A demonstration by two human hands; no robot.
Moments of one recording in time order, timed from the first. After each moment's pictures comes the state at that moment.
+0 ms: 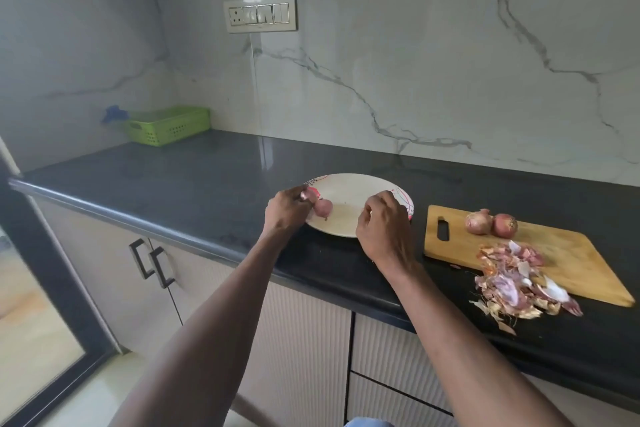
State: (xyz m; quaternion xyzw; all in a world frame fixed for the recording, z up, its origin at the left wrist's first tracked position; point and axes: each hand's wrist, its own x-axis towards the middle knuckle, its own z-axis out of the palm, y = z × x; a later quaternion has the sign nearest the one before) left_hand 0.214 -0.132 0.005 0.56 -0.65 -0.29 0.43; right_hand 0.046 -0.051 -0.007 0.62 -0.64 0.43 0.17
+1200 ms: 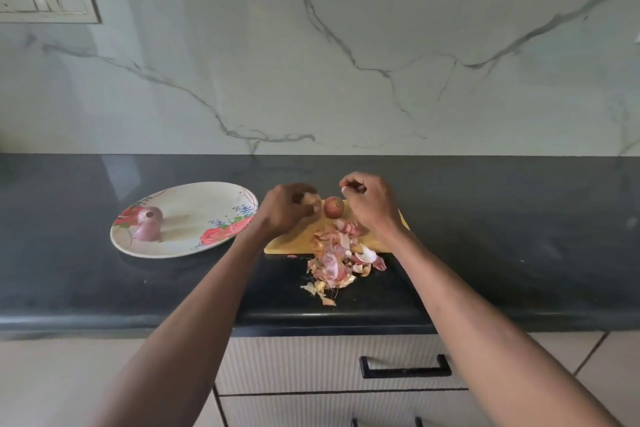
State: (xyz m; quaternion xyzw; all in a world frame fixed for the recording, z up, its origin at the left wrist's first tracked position) left_hand -0.014 -0.072 0.021 0.31 -0.85 -0.31 0.29; right_hand -0.168 0.044 0.030 0.50 -0.71 0.50 0.01
